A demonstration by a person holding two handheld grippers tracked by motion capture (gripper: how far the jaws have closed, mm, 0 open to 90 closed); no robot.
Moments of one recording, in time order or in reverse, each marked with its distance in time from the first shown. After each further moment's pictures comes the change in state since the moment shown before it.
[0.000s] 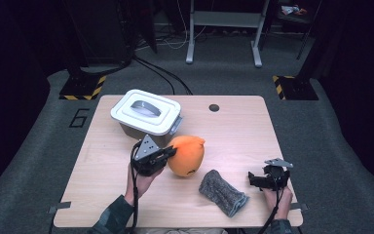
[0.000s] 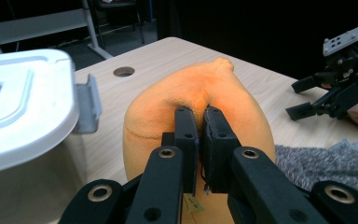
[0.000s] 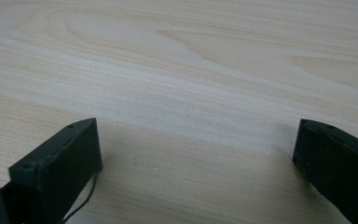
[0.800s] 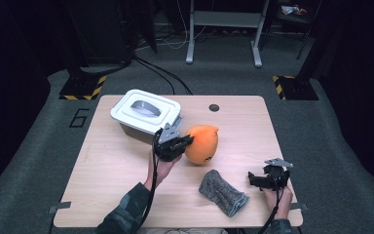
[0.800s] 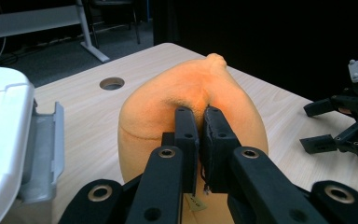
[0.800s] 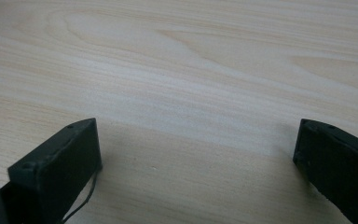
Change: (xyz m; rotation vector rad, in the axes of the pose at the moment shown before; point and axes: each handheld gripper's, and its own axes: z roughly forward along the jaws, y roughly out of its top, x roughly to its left) left arm 0.001 0.022 0.069 -0.003 -0.020 -0.039; right arm -0.001 0.000 0.000 0.002 0.001 -0.001
